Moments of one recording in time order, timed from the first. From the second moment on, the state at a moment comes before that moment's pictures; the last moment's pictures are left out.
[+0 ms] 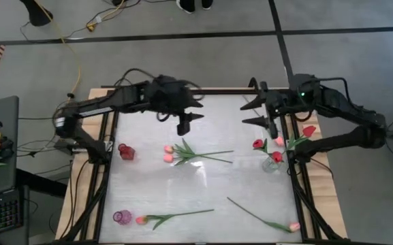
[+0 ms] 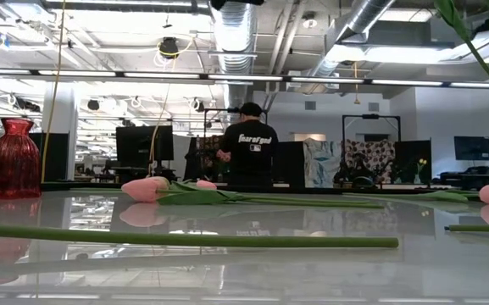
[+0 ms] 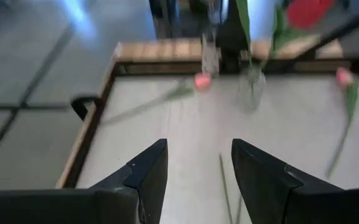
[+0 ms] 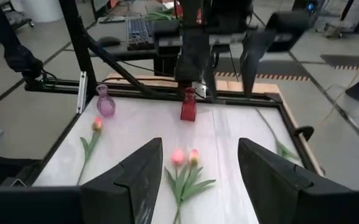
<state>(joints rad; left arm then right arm) 0.19 1.56 1.72 -0.66 0.02 0.11 -0.22 1.00 1.34 -0.65 -0.26 -0.12</state>
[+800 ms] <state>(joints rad) 0.19 1.31 1.25 -0.39 0.08 0.05 0.06 1.04 1.34 -0.70 -0.21 0.05</state>
